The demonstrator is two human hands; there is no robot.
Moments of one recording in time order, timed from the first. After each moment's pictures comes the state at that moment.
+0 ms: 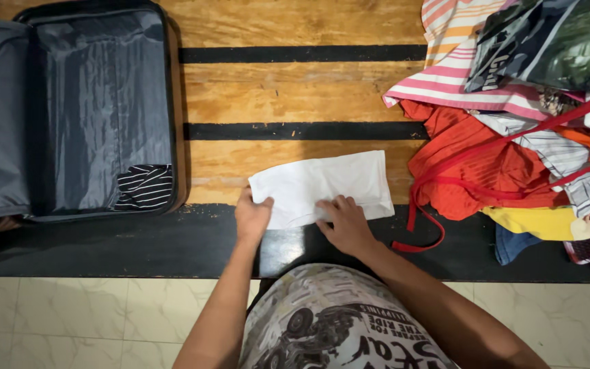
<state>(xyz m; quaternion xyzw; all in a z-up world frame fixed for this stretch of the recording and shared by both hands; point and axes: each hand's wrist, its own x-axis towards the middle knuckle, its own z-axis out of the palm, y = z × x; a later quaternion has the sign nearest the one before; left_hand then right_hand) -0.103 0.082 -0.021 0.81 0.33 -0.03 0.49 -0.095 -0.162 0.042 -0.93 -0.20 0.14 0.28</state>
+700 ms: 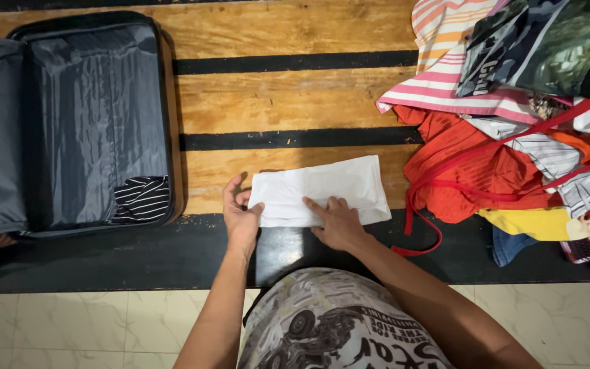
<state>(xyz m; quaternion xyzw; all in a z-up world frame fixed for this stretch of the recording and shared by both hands) -0.093 0.083 0.028 0.62 0.26 0.07 0.73 -0.071 -0.148 0.042 -0.93 -0.19 0.29 0.15</state>
